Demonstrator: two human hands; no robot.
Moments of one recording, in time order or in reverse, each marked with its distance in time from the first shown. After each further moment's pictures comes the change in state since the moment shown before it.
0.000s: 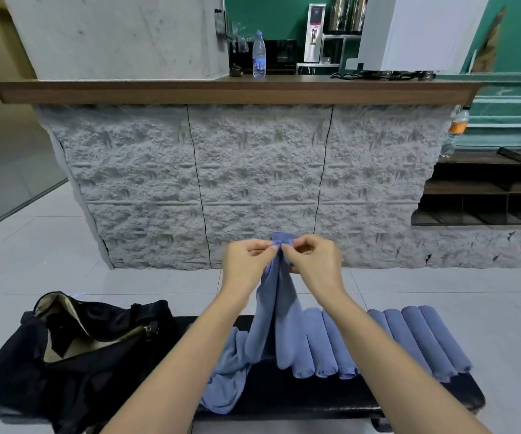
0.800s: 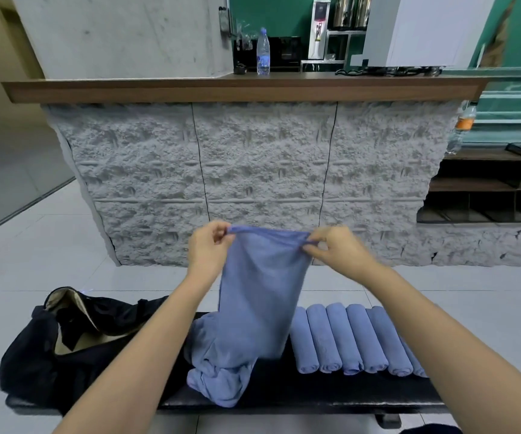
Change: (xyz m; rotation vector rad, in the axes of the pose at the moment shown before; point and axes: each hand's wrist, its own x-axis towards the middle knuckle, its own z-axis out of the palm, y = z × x) left_hand 0.028 -0.005 -0.063 0.298 0.165 0.155; right_hand 0.047 0.021 -0.048 -0.645 -0.365 -0.438
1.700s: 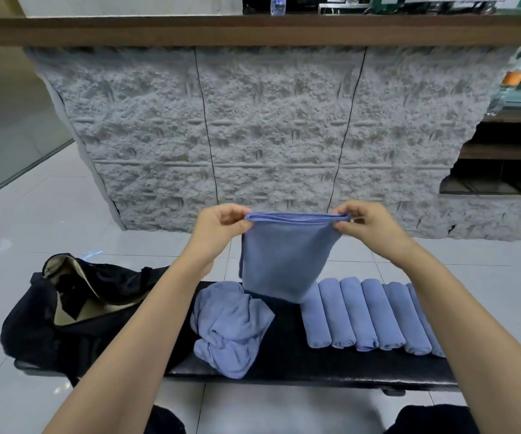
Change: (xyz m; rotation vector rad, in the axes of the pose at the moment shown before) left_hand 0.009 -0.039 -0.002 -0.235 -0.330 -0.104; right_hand 0.001 0.018 0.014 0.411 -0.040 0.234
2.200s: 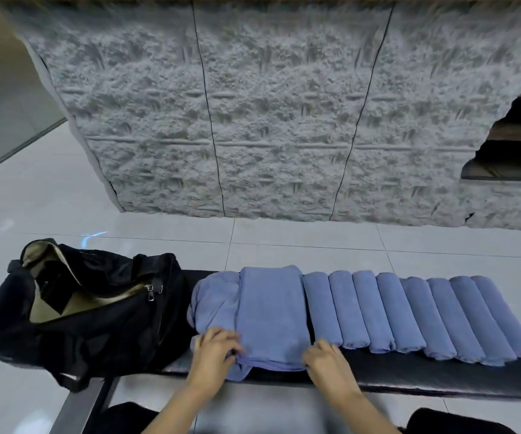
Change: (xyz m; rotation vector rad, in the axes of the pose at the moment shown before) left_hand -0.113 -0.281 0.006 0.866 -0.186 -0.070; right_hand -0.128 0.198 0.215 -0.722 -0.331 0.003
